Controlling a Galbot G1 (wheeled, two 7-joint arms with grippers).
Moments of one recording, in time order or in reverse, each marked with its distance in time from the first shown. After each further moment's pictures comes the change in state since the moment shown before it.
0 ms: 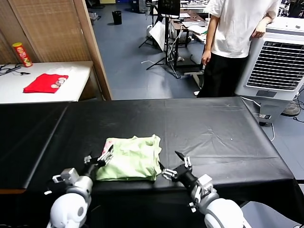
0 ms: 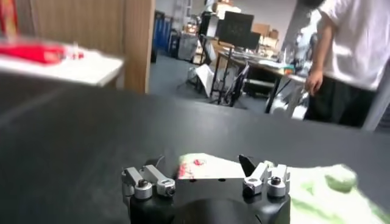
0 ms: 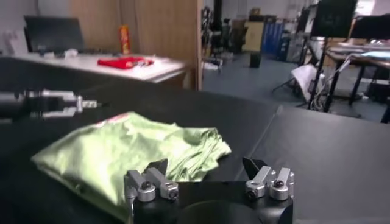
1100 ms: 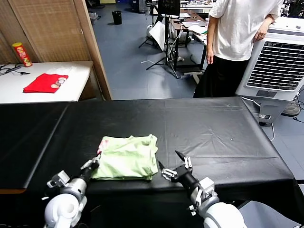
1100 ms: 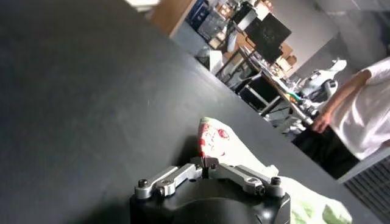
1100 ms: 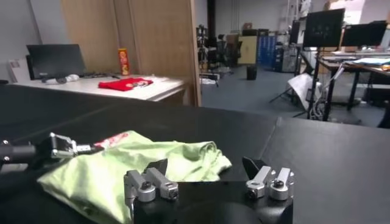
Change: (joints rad) left arm -0.006 0.018 -0.067 0.061 -0.081 0.010 -0.009; right arm -0.049 0.057 0.024 0.012 -0.058 0.007 0.014
